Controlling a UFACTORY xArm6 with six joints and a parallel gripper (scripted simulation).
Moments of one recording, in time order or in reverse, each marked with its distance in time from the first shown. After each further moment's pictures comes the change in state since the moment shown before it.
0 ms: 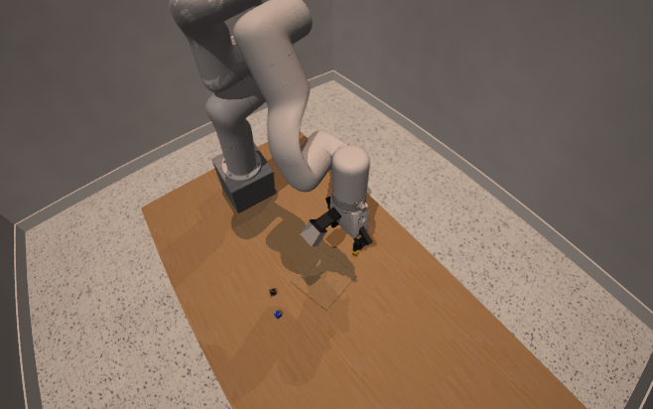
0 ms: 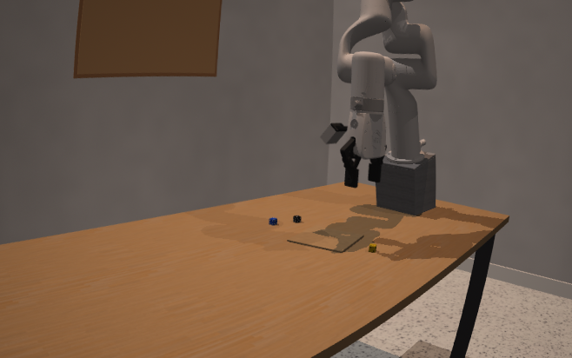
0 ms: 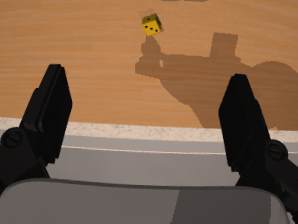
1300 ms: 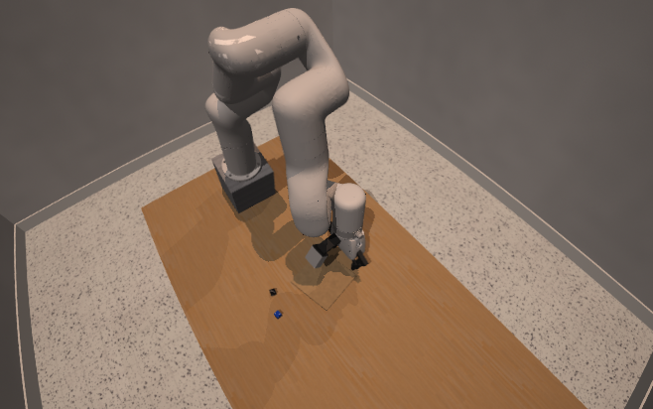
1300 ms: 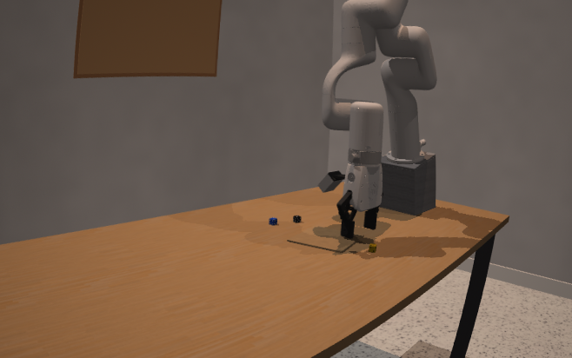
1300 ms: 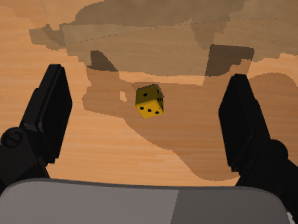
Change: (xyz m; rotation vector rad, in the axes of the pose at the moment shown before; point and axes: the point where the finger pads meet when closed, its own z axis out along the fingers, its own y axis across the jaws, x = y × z) arm 0.000 0.000 0.114 -0.001 0.000 0.000
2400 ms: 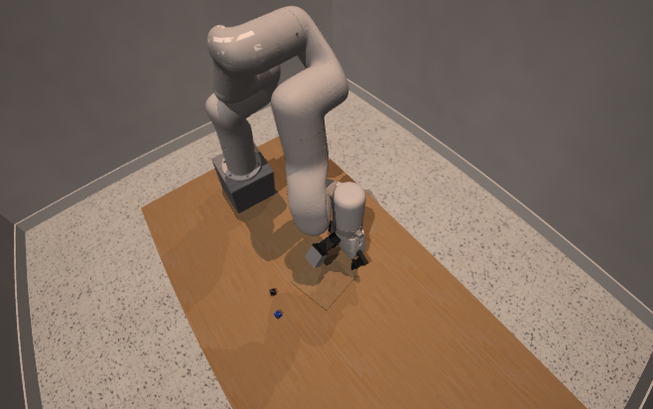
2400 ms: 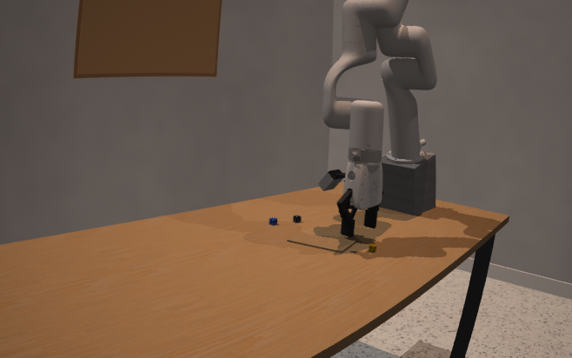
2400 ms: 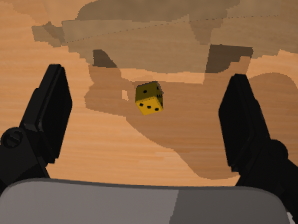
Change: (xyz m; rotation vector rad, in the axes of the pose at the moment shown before) arm 0.000 0.000 -0.003 0.001 0.001 0.000
